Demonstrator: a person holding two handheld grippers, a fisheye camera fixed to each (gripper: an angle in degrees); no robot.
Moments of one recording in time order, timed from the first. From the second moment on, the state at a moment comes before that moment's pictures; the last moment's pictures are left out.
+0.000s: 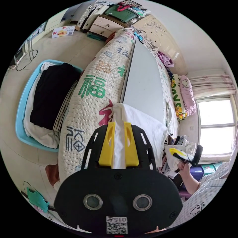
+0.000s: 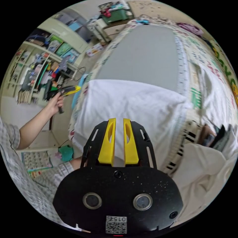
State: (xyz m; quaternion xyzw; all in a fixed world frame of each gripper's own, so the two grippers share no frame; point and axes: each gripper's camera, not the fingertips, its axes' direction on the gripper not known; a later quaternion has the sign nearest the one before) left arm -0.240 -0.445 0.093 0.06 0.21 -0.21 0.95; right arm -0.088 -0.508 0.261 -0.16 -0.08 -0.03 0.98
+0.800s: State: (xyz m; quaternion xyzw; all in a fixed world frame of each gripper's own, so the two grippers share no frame) left arm -0.262 -0.462 0.106 0.01 0.21 -0.13 0.97; right arm -0.224 -0.417 0.361 -0.21 -0.04 -0.11 0.97
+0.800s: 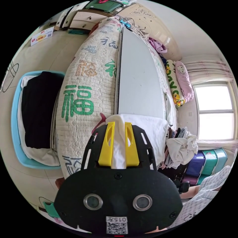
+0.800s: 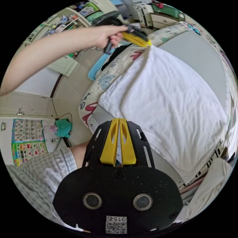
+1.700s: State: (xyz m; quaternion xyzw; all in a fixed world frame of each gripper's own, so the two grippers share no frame) left arm -0.241 -0.240 0.144 -0.06 0.30 -0.24 0.92; right arm -0.271 -0.602 0.504 -0.17 0.00 -0.23 0.96
